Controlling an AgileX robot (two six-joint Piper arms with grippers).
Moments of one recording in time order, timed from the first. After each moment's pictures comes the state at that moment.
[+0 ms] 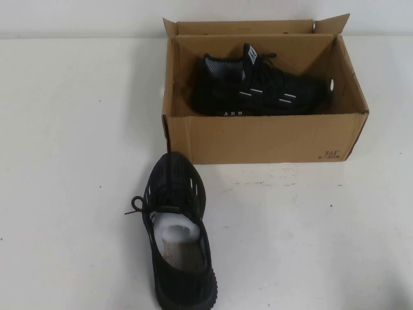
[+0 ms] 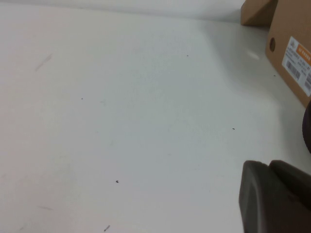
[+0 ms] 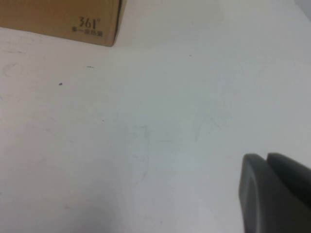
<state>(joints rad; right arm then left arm) -0.05 -0.03 0.03 0.13 0.34 -0.24 -0.08 -0.01 0.03 -0.02 0.28 -0.12</state>
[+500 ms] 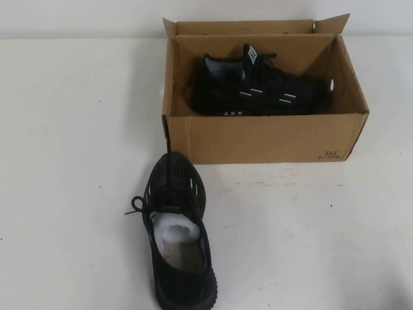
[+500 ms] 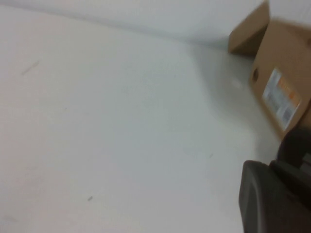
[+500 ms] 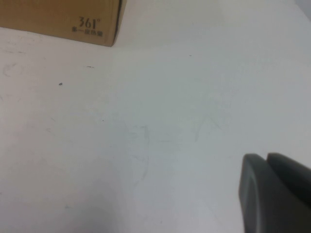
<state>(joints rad) -0.05 -0.03 0.03 0.13 0.34 -0.24 -0.08 -0.01 0.03 -0.10 0.22 -0.14</state>
